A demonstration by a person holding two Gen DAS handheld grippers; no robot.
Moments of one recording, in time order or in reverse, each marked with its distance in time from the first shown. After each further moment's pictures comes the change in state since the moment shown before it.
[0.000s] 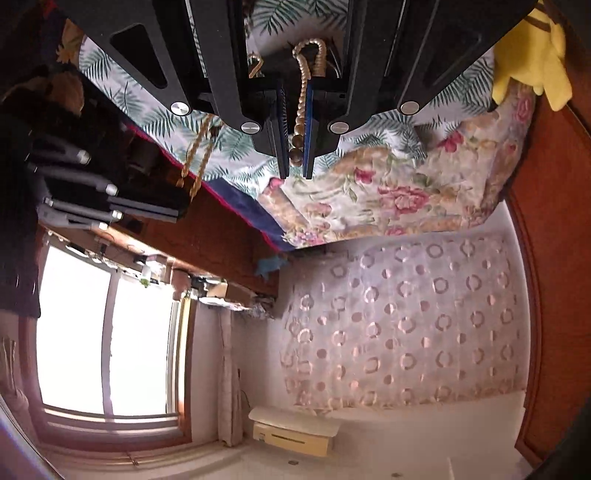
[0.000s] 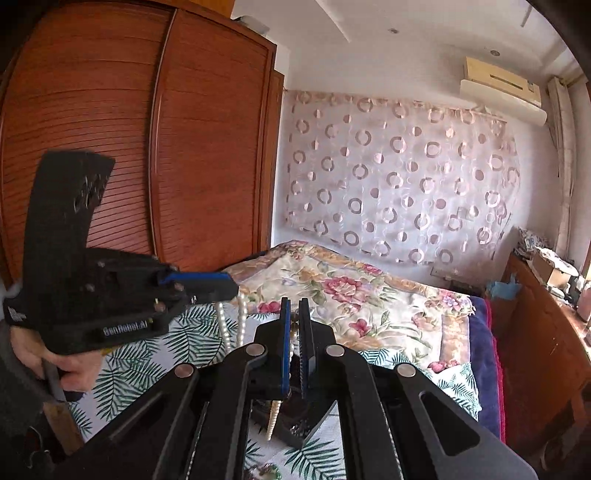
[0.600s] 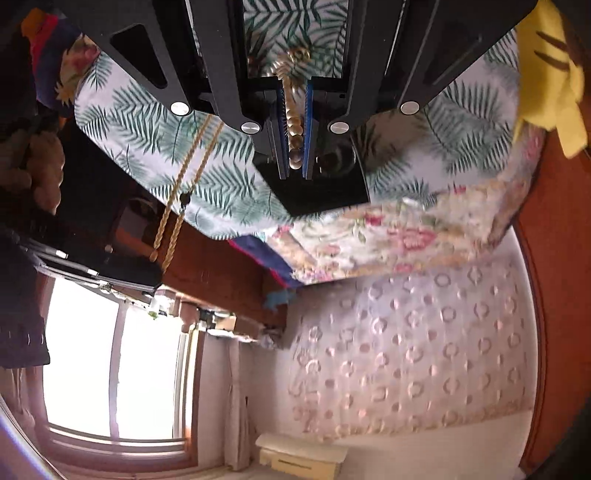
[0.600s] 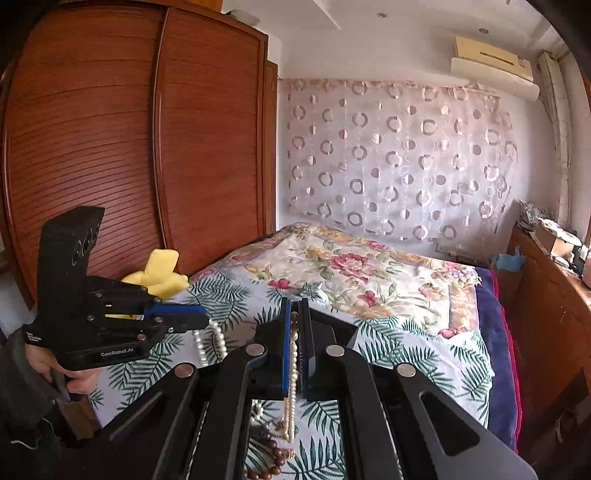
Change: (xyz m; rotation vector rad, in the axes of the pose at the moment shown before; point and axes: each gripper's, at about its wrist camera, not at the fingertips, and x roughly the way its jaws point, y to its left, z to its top) left arm -0.010 -0.014 -0.095 0.014 0.097 -0.031; right arm -0.025 0.004 -0.062 0.058 0.038 0.025
